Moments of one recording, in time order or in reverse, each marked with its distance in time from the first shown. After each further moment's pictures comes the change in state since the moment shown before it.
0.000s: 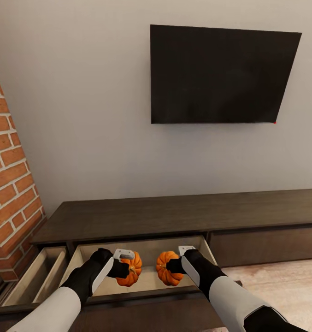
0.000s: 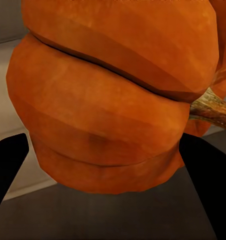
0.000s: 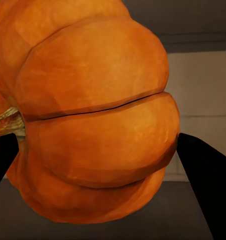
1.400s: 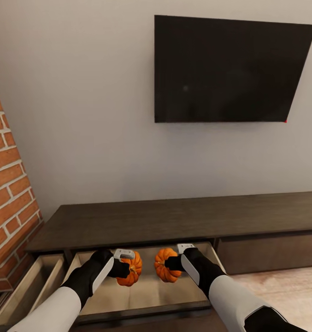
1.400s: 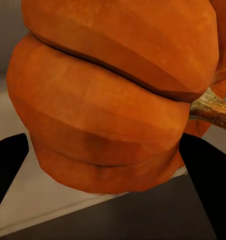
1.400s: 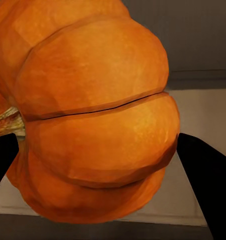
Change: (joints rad) left arm 0.000 -0.002 0.001 -0.001 0.002 -0.001 0.000; right arm 0.000 -0.001 0.005 -0.026 -0.001 -0.003 0.019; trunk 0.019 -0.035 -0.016
